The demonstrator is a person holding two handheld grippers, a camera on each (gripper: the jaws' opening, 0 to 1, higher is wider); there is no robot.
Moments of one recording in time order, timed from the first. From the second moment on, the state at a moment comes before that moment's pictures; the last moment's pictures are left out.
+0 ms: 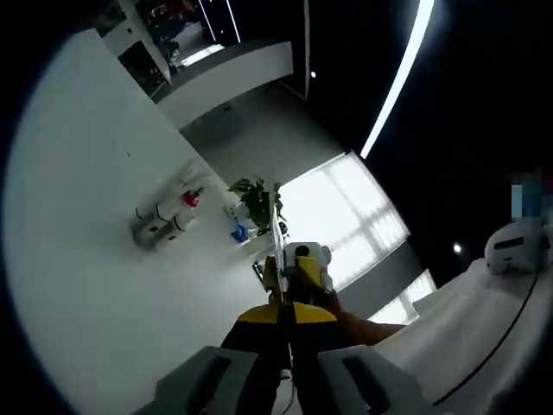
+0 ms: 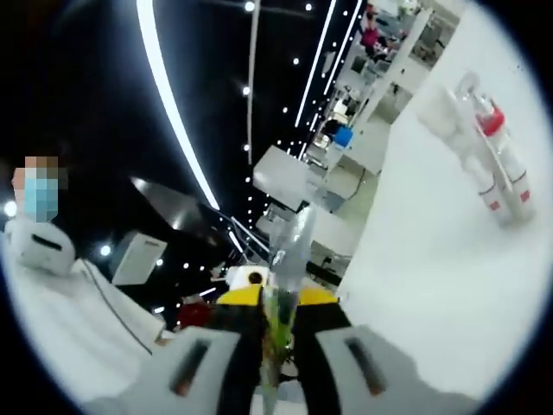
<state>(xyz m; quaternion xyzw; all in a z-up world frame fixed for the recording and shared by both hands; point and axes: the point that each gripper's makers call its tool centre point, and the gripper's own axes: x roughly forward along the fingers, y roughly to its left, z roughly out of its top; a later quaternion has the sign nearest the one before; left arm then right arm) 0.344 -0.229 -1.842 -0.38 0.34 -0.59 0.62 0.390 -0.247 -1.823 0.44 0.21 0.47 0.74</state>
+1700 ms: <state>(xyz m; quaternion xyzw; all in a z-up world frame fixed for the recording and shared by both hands) 0.374 -0.210 -1.844 -0.38 0.33 -0.56 0.66 0.377 -0.258 -1.847 0.42 0.20 0.40 0.79</state>
